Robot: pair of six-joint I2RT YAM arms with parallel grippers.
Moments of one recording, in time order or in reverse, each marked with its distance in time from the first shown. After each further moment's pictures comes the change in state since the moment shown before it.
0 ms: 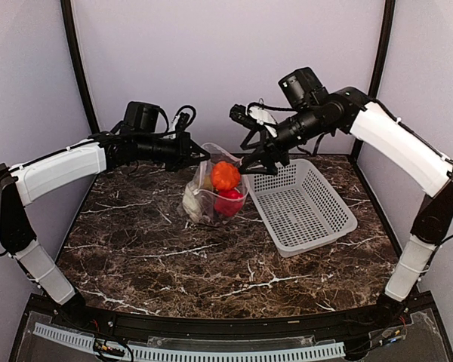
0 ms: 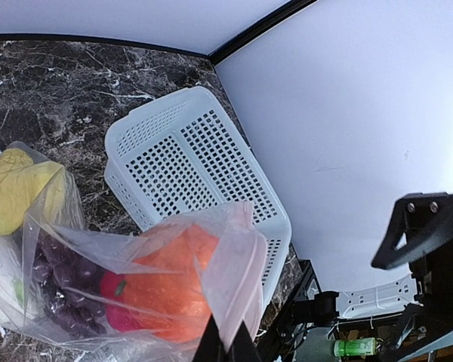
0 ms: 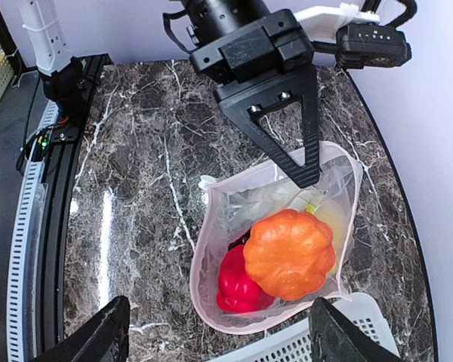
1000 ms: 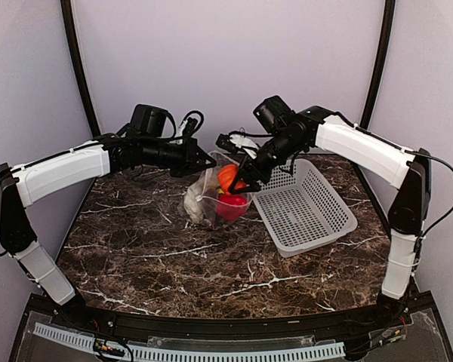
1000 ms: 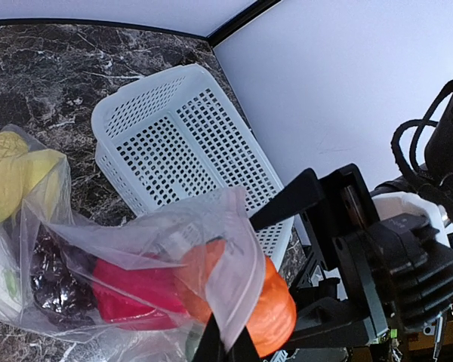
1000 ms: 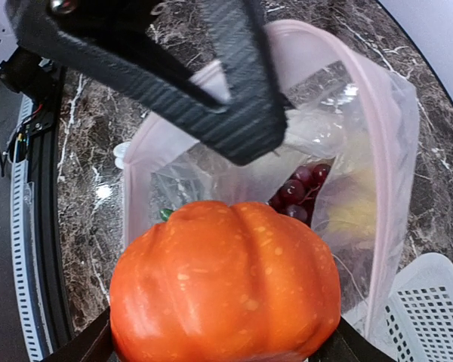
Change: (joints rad) left arm -0.051 0.009 0.004 -0.034 -0.023 0.013; right arm -0.006 0.158 -0.041 0.008 0.029 0.117
